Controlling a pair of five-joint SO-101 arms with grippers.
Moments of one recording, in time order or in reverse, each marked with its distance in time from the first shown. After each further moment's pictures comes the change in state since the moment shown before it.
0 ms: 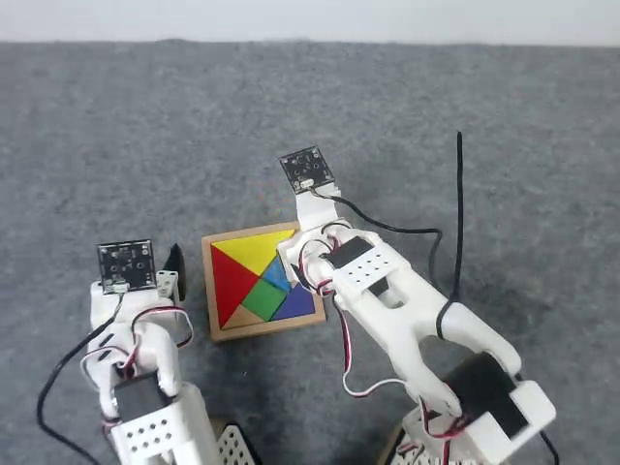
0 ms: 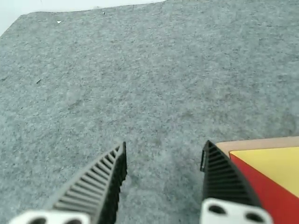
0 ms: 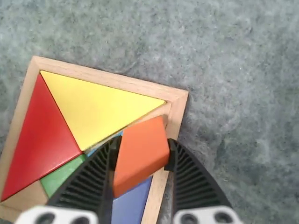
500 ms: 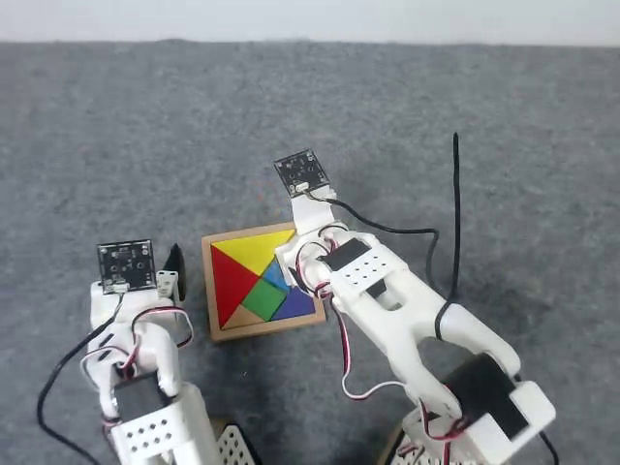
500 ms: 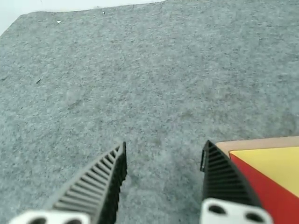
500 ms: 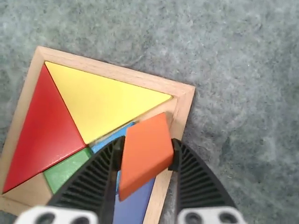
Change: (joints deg) left arm 0.0 0.0 0.0 0.0 0.0; right arm -0.6 0.0 0.0 0.6 0.4
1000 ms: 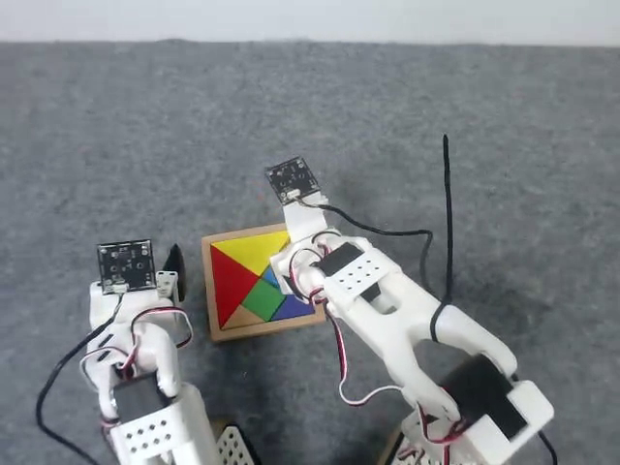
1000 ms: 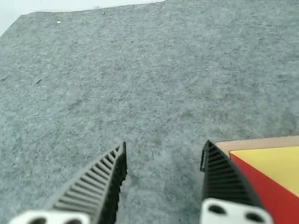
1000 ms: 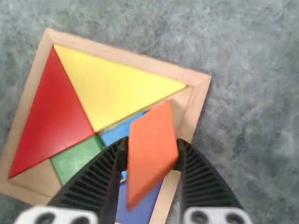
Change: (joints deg) left arm 0.0 0.0 0.0 0.0 -0.2; right arm -2.3 0.0 0.0 2.2 0.0
